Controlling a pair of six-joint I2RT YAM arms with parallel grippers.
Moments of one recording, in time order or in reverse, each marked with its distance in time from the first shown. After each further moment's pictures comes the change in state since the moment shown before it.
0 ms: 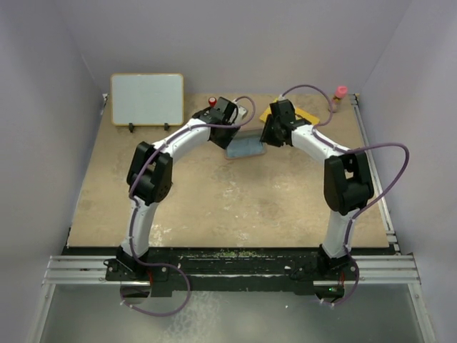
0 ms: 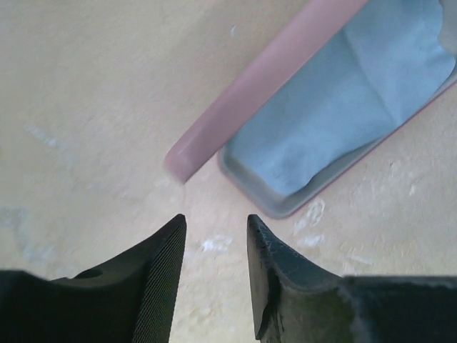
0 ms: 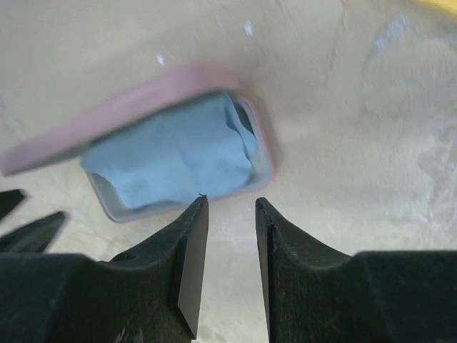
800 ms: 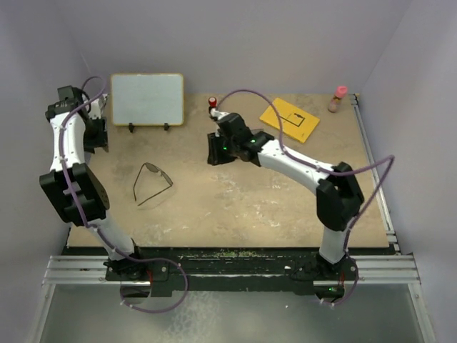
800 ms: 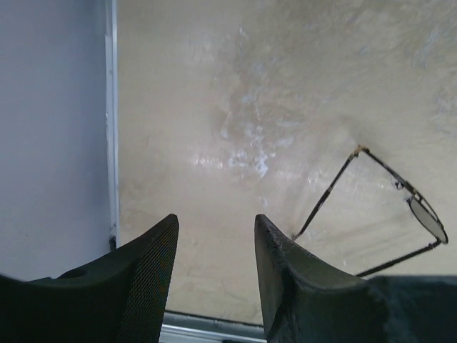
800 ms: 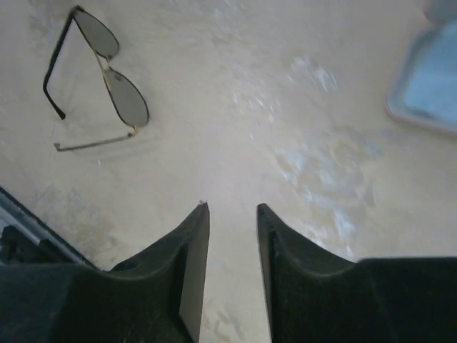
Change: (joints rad) left arm 0.888 -0.417 -0.158 -0.428 0.092 0.099; right arm 0.398 -0.150 -0.034 -0.028 -0.138 -0.126
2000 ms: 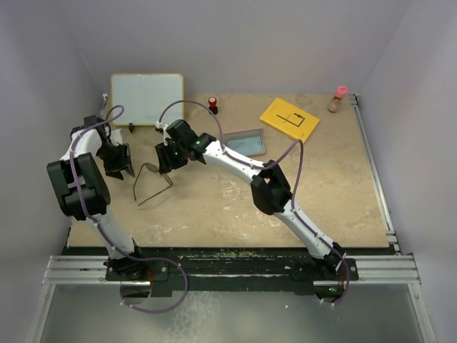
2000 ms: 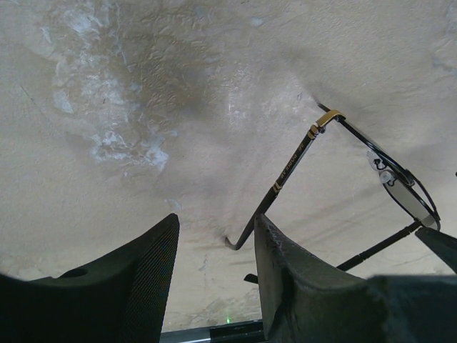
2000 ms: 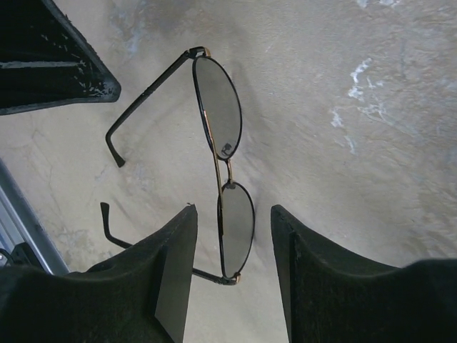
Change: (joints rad) left arm 0.008 0.040 -0.358 0.120 0.202 -0.085; right arm 0.160 0.809 0.974 -0.159 -0.208 -0.080
